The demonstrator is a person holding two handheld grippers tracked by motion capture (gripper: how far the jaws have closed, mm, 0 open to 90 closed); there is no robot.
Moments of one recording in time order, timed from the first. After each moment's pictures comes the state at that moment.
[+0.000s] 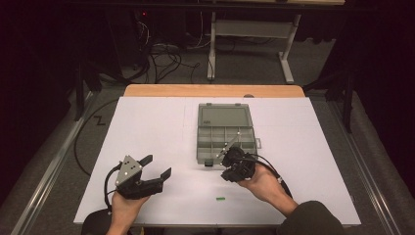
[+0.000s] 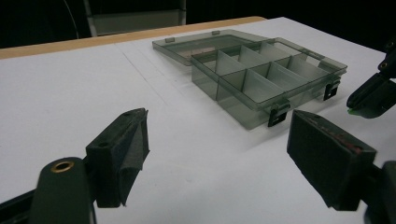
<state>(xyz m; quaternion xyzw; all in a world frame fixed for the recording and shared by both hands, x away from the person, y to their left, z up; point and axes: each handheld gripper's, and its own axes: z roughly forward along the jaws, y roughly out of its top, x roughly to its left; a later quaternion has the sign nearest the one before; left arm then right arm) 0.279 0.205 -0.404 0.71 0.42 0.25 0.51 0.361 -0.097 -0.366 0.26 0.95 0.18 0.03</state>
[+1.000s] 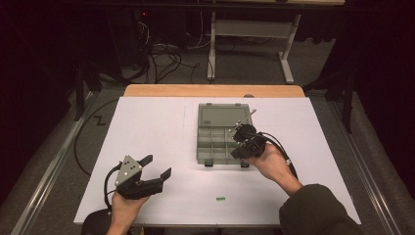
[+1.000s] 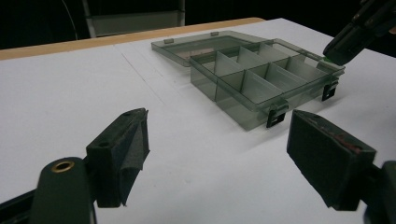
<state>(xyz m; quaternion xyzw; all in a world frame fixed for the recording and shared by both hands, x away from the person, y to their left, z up) 0.279 0.205 -0.404 0.71 0.42 0.24 0.51 0.409 -0.122 -0.338 0.33 0.92 0.19 0.05</state>
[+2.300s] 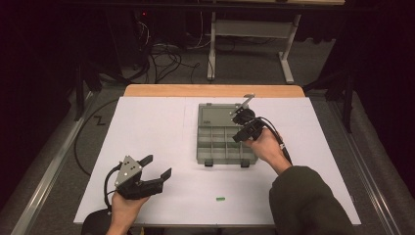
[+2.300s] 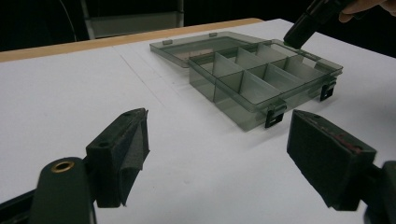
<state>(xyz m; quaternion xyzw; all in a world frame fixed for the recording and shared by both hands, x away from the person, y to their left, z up) 0.278 0.204 -0.403 0.71 0.41 0.25 0.52 0.463 -0.120 -0.341 0.38 0.90 0.17 0.07</state>
